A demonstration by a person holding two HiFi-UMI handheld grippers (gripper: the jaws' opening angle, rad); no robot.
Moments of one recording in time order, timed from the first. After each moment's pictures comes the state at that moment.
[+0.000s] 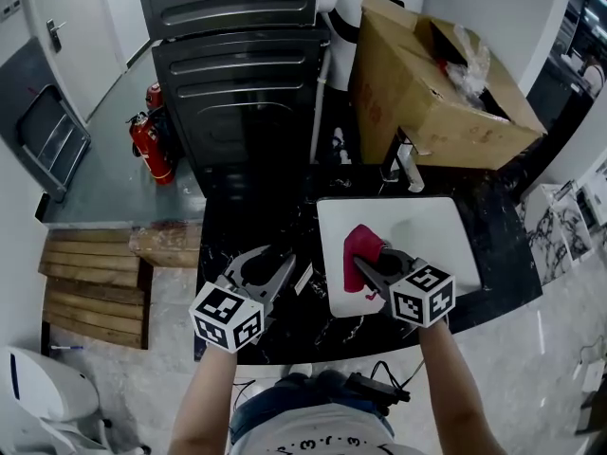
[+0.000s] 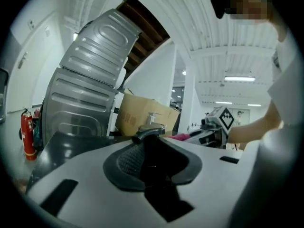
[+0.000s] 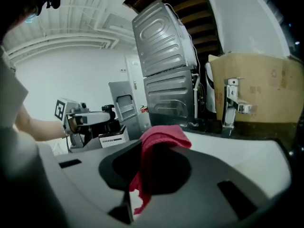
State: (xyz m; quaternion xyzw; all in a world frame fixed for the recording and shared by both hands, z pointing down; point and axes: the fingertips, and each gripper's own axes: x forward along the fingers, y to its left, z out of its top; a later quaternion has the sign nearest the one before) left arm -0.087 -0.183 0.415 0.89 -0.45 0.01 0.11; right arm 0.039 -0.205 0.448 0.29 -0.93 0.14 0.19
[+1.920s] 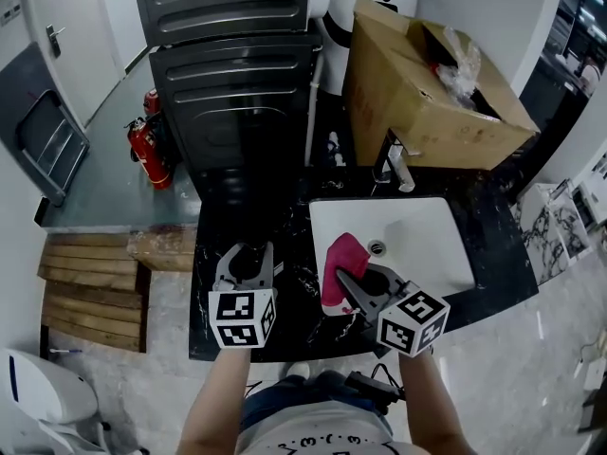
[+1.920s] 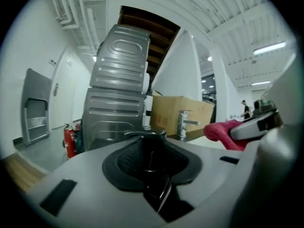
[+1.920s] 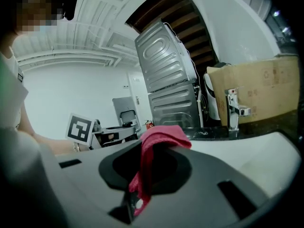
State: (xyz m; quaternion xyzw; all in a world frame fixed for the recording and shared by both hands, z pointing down) left arm -0.123 -0.198 0.419 0.77 -0.64 0.04 0.08; right arm 0.023 -0.161 0.407 0.30 -0.94 0.15 0.09
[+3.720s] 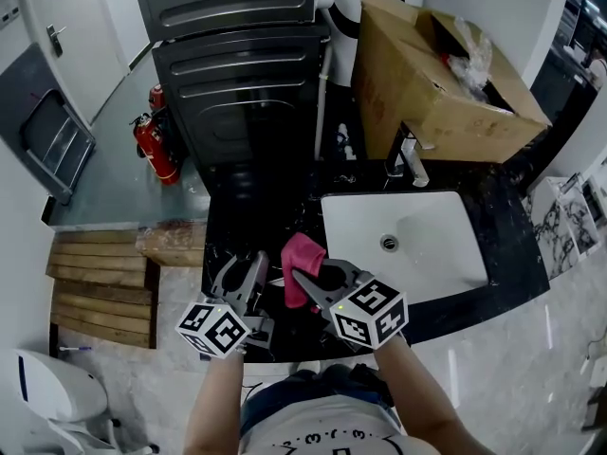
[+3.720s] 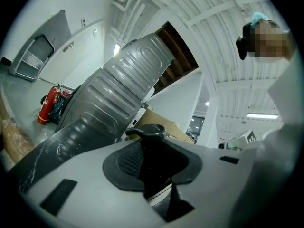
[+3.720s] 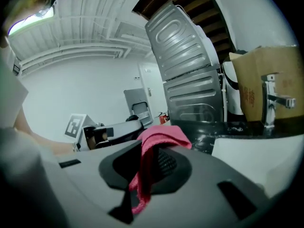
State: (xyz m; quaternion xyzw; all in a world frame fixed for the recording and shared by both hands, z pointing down) left arm -0.154 -0.173 0.422 0.80 -0.53 -0.18 0.21; right arm -0.078 -0.154 0.431 0.22 -0.95 0.15 0.14
